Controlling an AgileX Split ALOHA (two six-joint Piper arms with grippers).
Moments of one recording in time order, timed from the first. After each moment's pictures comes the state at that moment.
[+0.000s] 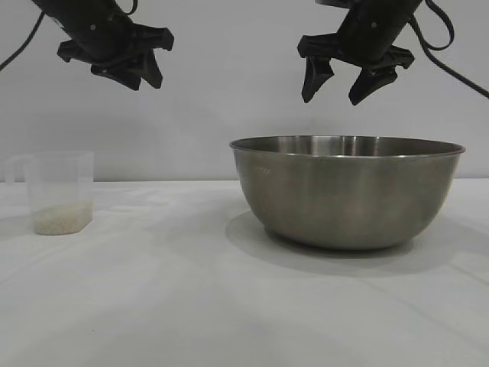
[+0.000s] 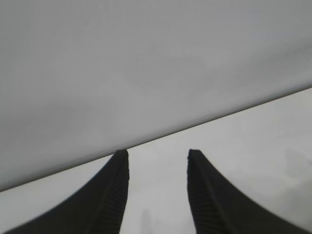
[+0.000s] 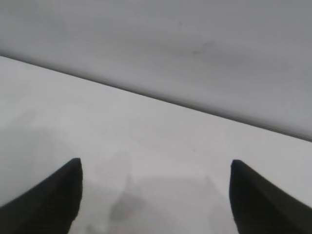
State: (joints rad) left arm -0.22 2.04 -1.46 -1.74 0.12 1.75; right arm 0.26 2.13 -1.70 0.36 0.45 -0.38
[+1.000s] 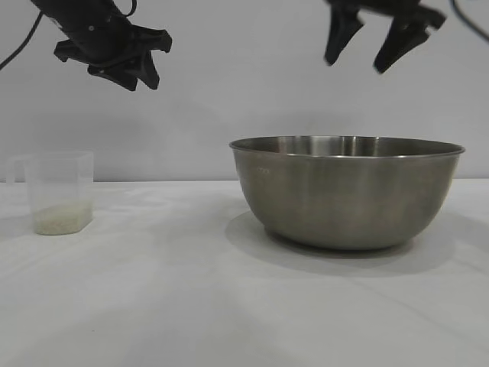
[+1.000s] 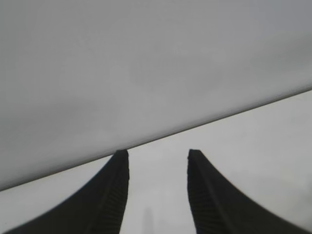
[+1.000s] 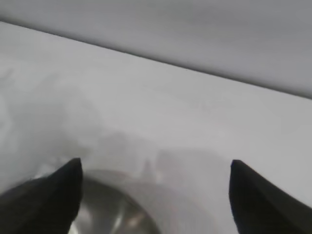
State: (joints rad) left arm -0.22 2.04 -1.46 -1.74 0.10 1.75; right arm 0.16 1.93 -1.70 0.35 0.86 -0.33
